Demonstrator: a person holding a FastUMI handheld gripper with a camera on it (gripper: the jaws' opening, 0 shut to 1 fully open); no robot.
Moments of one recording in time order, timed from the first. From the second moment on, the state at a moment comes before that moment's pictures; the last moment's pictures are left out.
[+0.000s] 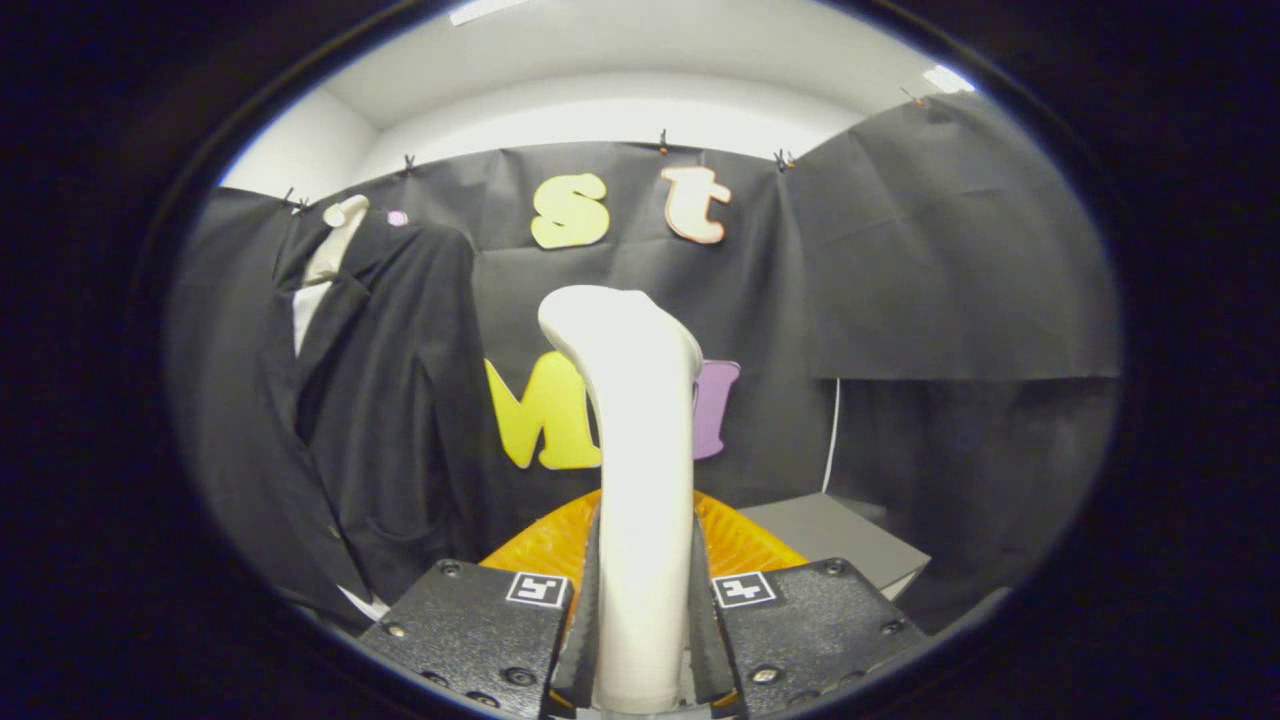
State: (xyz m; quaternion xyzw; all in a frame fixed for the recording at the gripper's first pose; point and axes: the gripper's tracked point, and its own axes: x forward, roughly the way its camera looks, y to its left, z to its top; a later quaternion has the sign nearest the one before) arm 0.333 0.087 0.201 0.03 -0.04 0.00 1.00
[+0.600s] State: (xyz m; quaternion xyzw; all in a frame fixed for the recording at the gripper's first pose) arm 0.322 0.248 0.316 0.01 -0.09 0.04 0.99
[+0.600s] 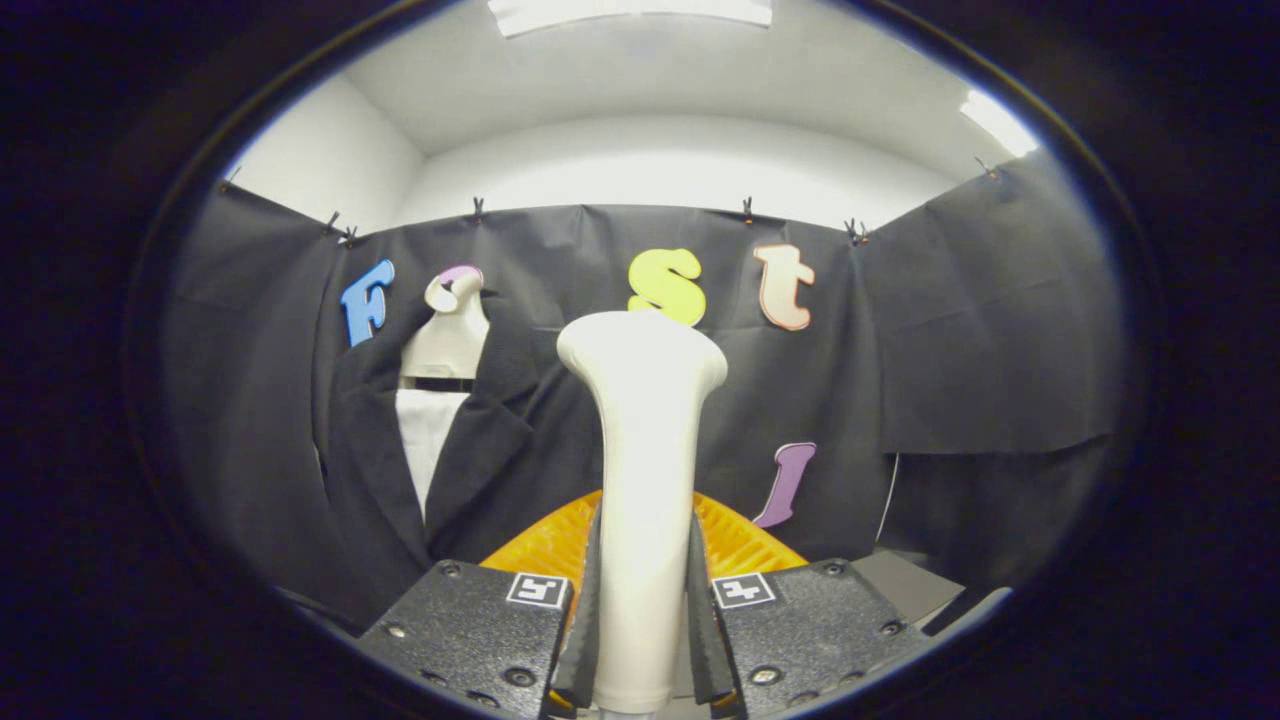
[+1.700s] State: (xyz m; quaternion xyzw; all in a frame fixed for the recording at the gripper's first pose) arm 0.359 0.312 0.278 -0.01 -0.03 0.05 1.00
